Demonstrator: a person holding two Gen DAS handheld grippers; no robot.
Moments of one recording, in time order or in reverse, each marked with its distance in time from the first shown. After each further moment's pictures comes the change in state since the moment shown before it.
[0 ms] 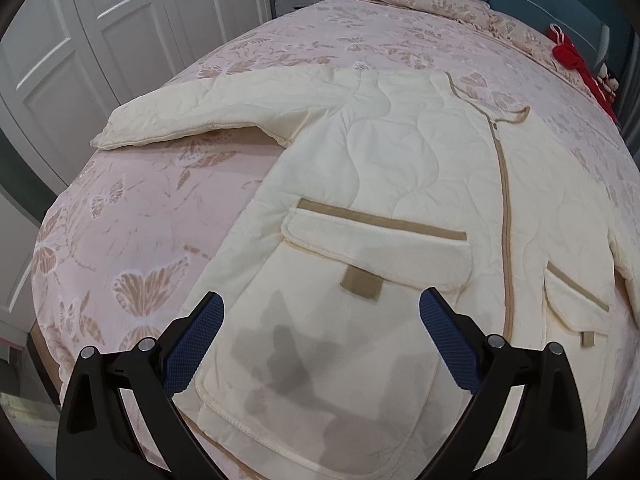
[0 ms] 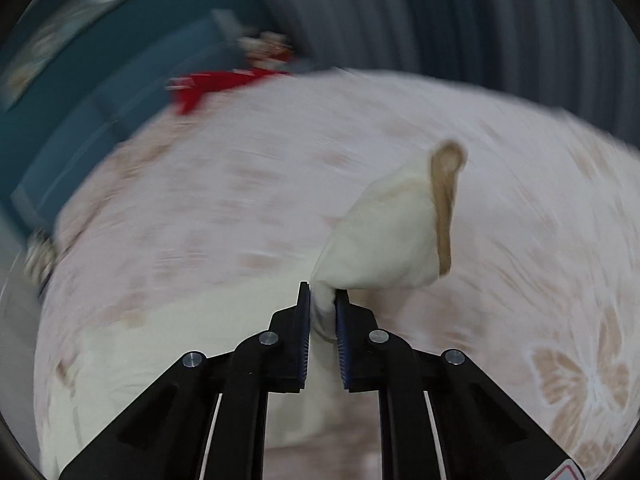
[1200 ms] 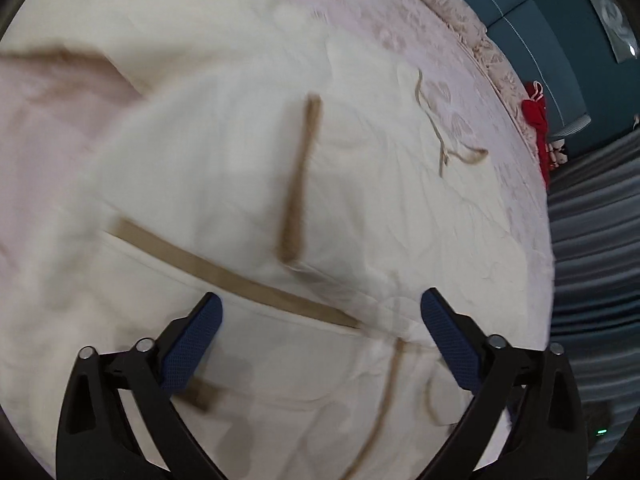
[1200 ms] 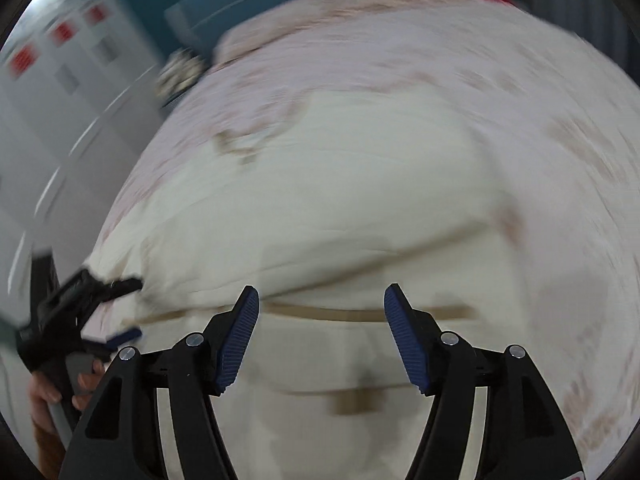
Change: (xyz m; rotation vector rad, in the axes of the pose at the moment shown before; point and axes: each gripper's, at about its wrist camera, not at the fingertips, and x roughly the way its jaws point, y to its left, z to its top) left arm 0.101 -0.031 0.064 -0.296 0.253 -0.478; right arm -0.040 0.210 -0.195 -0.306 0.408 0.354
